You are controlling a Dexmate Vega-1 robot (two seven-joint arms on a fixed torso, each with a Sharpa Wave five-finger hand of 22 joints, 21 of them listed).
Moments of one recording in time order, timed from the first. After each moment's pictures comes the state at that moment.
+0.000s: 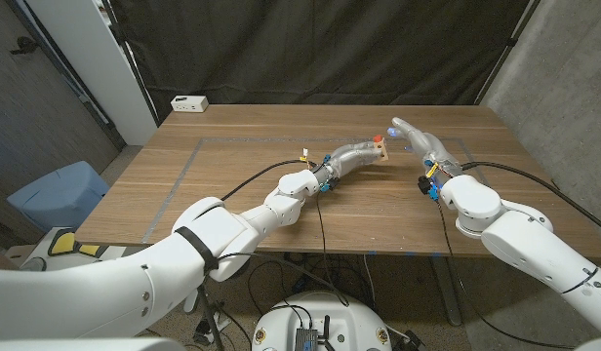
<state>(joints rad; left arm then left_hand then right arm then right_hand) 0.36 -0.10 0.67 -0.39 -0.44 -0.55 -0.49 0.79 0.05 0.37 -0.16 0.19 0.83 -0.23 0.19 0.19 0.82 -0.20 0.21 0.35 0.43 -0.05 0.20 0.18 0.08 0.20 0.19 0.17 -1.21 -0.83 -0.21 -2.16 0.49 -0.29 -0.40 0.25 0.04 0.24 -0.13 0.18 0.52 -0.03 0.18 0.18 -0.11 0.11 0.19 0.18 -0.18 0.17 0.20 0.20 0.05 0.18 0.19 0.17</state>
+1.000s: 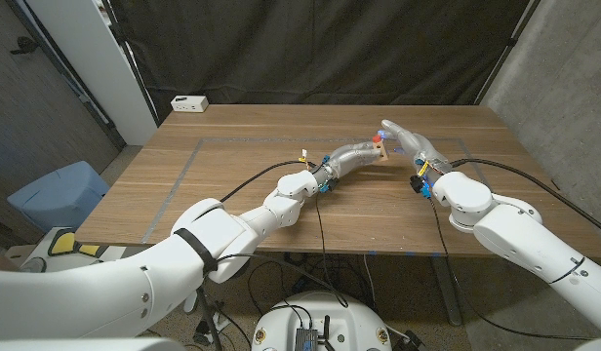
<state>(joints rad) 0.36 -0.10 0.66 -0.39 -0.44 -0.55 -0.50 0.79 0.05 0.37 -0.16 0.20 0.83 -0.23 0.19 0.19 0.83 -0.19 0.21 0.35 0.43 -0.05 0.20 0.18 0.08 0.20 0.19 0.17 -1.14 -0.84 -0.27 -2.13 0.50 -0.31 -0.35 0.25 0.04 0.24 -0.13 0.18 0.51 -0.03 0.18 0.18 -0.11 0.11 0.19 0.18 -0.18 0.17 0.20 0.20 0.05 0.18 0.19 0.17</state>
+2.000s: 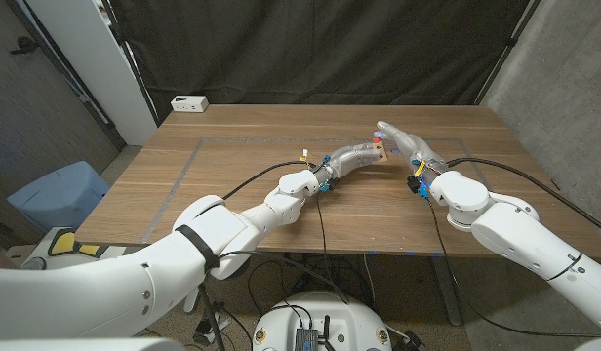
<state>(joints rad) 0.35 -0.11 0.66 -0.37 -0.44 -0.51 -0.48 0.79 0.06 0.37 -0.16 0.20 0.83 -0.23 0.19 0.19 0.83 -0.19 0.21 0.35 0.43 -0.05 0.20 0.18 0.08 0.20 0.19 0.17 -1.12 -0.84 -0.30 -2.13 0.51 -0.33 -0.34 0.24 0.05 0.24 -0.13 0.18 0.51 -0.03 0.18 0.18 -0.11 0.11 0.19 0.18 -0.17 0.17 0.20 0.20 0.05 0.18 0.19 0.17</state>
